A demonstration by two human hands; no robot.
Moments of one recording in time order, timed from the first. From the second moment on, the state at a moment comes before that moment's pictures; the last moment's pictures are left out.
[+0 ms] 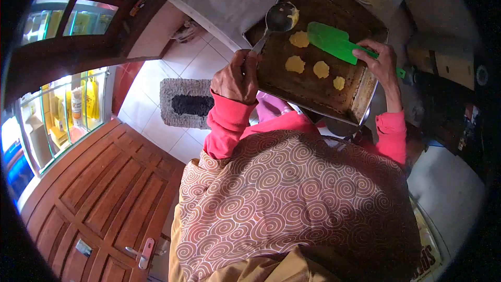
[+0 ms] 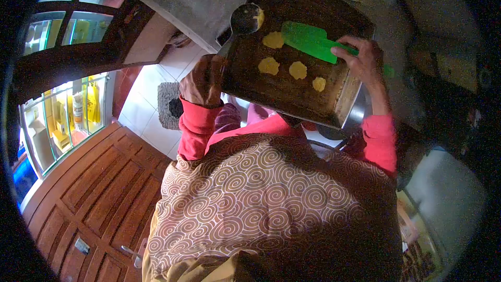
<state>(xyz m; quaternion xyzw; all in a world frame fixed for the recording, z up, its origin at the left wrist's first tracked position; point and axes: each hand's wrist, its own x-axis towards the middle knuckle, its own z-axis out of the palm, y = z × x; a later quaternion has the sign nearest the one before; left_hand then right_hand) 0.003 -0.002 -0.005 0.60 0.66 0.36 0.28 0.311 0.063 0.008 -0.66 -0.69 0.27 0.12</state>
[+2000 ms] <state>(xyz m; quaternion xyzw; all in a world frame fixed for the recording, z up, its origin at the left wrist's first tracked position) 0.000 -0.002 -0.008 0.61 0.65 0.37 0.27 0.277 0.067 0.017 -0.61 -0.72 0.30 0.14</state>
